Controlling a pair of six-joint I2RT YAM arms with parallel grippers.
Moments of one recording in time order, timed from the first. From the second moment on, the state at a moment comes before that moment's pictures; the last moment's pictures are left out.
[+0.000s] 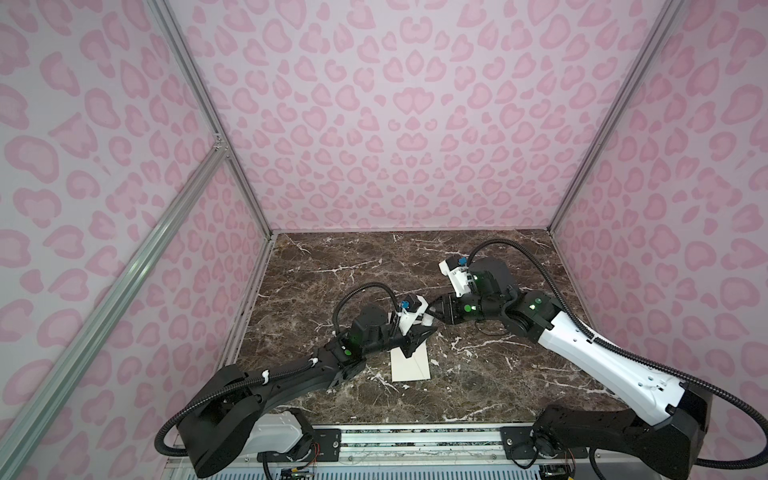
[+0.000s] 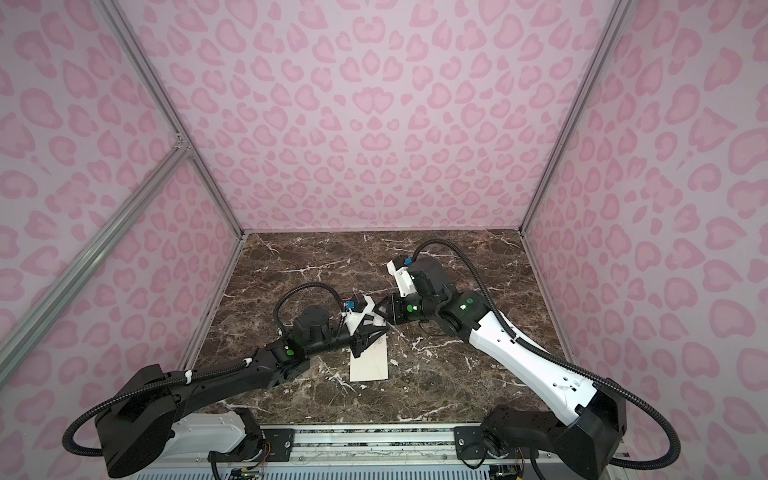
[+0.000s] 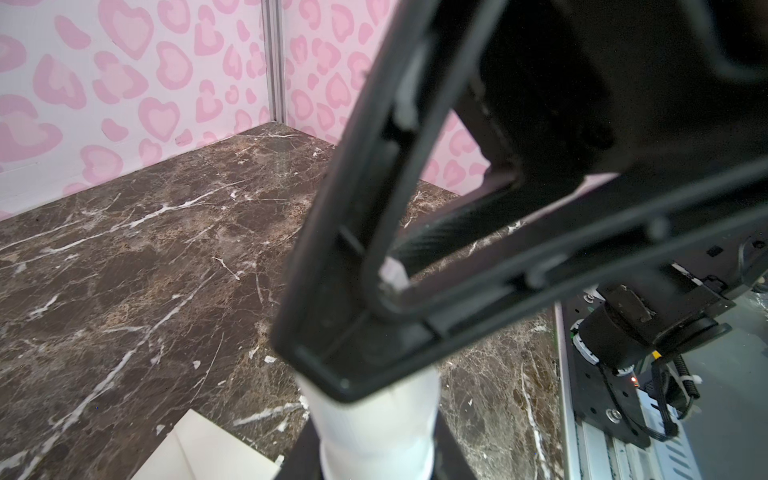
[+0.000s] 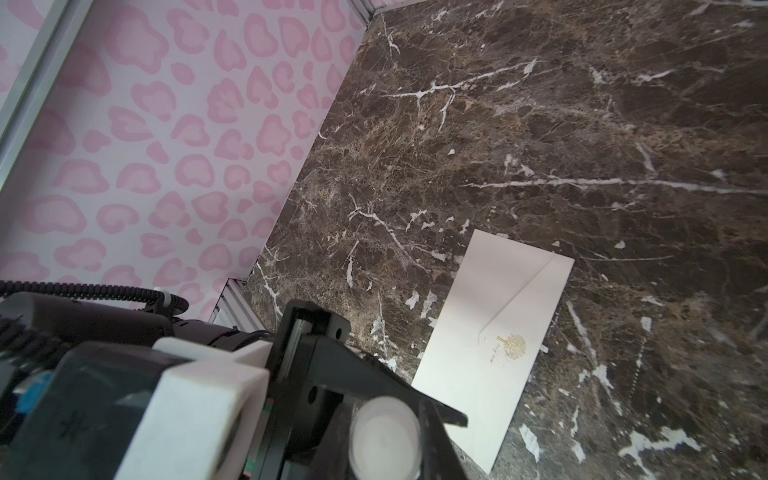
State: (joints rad) left arm -0.84 1.29 0.60 0.44 0.34 -0.09; right arm 0.72 1.25 1.17 -0.61 -0.35 0.54
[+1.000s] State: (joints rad) left arm -0.81 1.24 0.60 0.33 0.35 -0.10; right arm 0.78 1.27 1.14 -0.56 -0.29 0.49
